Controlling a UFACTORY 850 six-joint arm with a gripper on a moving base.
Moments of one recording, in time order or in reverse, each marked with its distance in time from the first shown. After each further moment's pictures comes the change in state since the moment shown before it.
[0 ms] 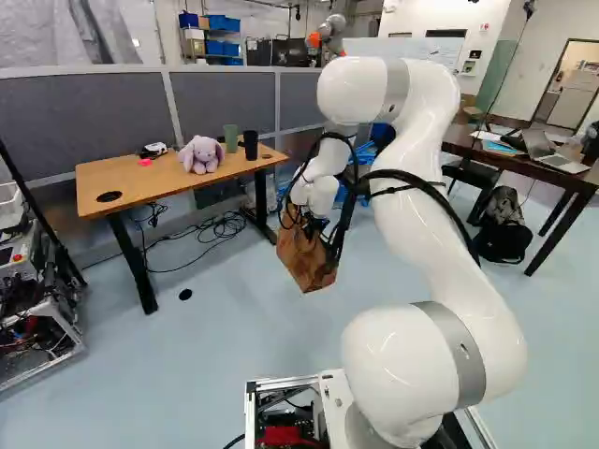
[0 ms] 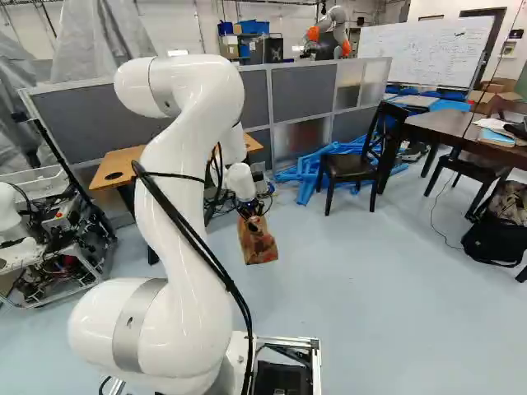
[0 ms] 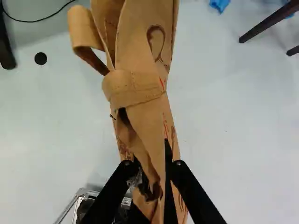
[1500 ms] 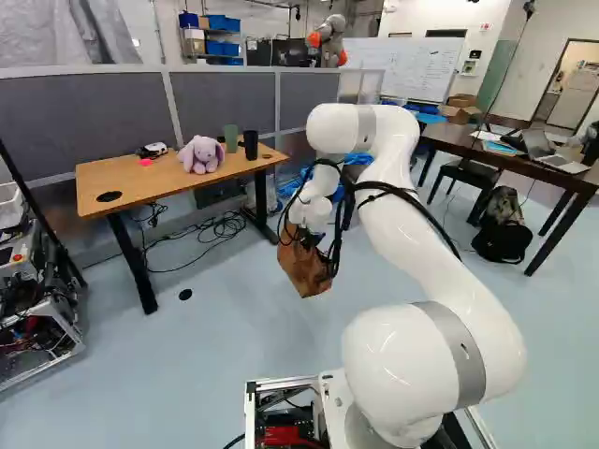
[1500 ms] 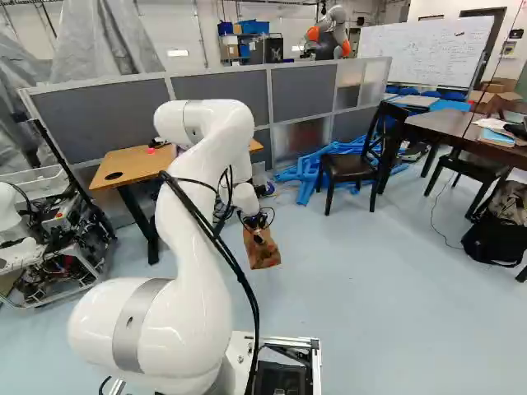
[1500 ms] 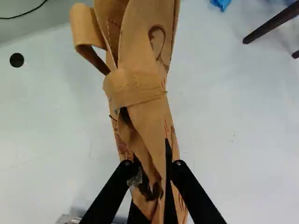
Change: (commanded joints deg) arm 0.0 -15.5 -9.6 0.0 6.8 0.0
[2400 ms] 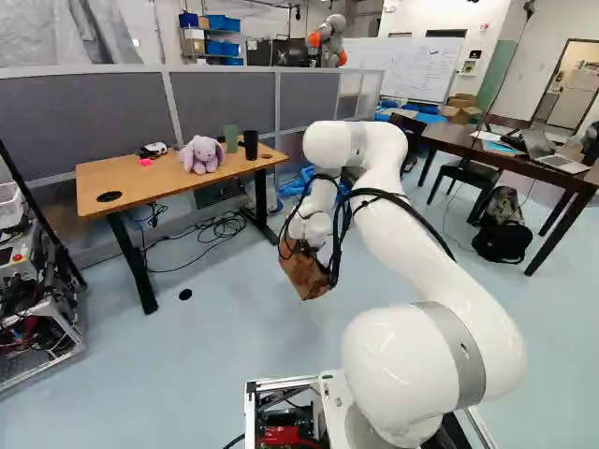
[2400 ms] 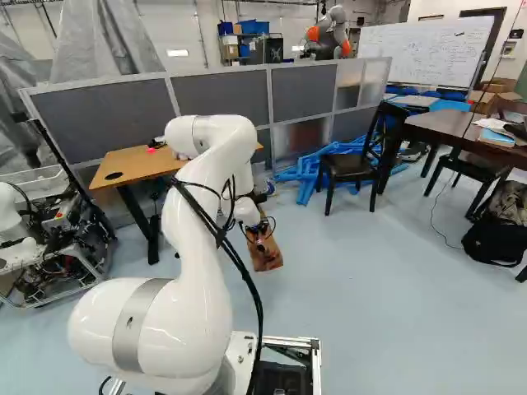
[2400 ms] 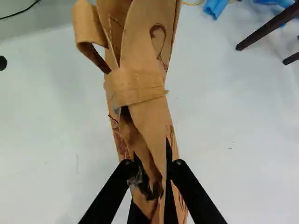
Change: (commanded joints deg) arm 0.1 -6.7 -1.6 0.0 11.3 0.0
